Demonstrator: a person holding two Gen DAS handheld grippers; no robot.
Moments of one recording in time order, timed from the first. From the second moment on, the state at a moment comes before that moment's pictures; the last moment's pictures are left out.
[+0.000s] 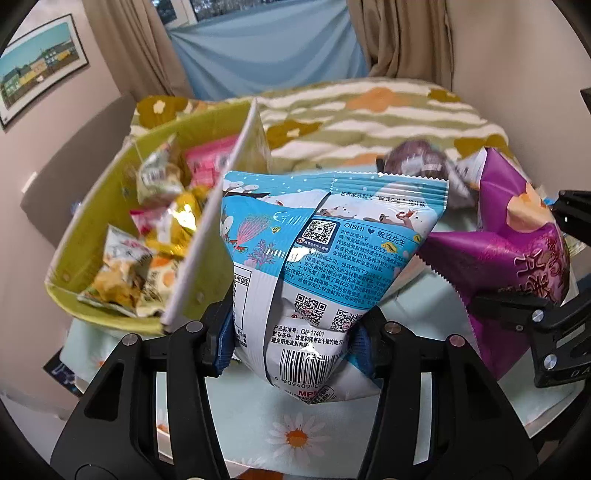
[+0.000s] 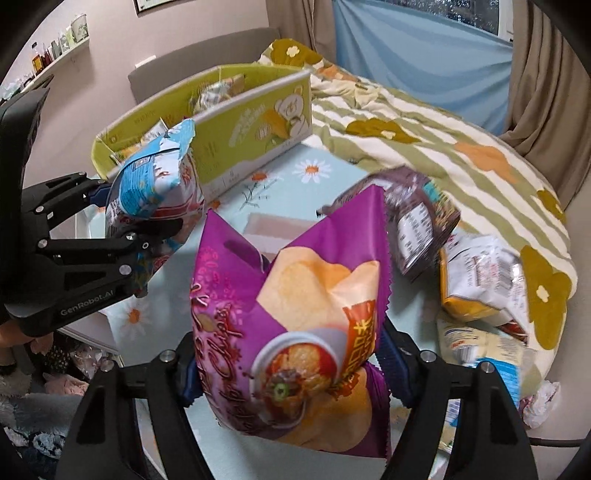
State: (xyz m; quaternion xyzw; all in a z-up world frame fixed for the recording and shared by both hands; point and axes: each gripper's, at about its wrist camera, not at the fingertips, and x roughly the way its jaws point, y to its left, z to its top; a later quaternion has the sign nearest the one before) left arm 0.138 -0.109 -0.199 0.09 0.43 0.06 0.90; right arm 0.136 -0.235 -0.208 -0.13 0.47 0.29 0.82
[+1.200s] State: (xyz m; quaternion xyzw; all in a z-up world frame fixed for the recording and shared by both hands) left arm 0.243 0.135 -0.099 0.04 0.40 0.06 0.91; right arm 0.217 -0.053 -0.085 -0.01 0.42 0.21 0.88
